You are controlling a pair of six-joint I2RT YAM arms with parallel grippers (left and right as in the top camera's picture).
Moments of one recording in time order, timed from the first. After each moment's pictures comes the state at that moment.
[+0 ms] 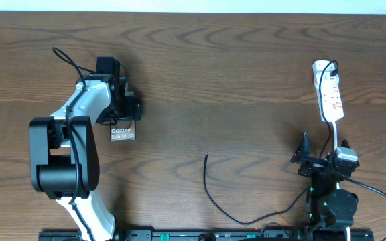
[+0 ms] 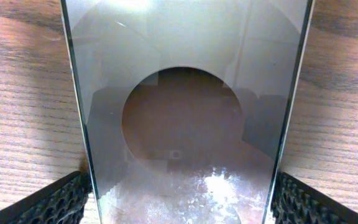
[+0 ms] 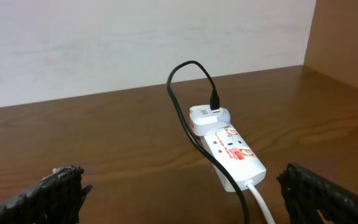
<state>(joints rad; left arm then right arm) 0.01 1.96 1.24 -0.73 0.01 -0.07 -0.03 0.01 0.01 -0.06 0.14 0.10</state>
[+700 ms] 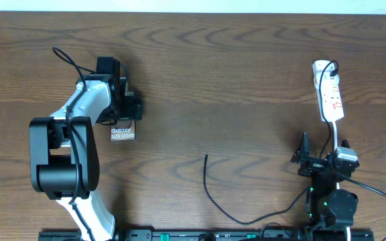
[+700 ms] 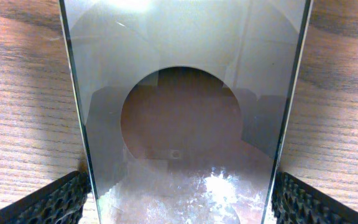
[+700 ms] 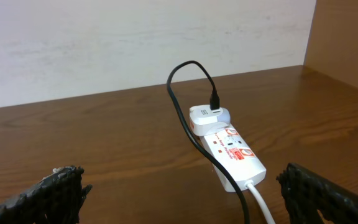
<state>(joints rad) 0.01 1.96 1.24 -0.73 0.01 -0.07 -0.03 0.01 0.01 -0.06 0.14 0.10</state>
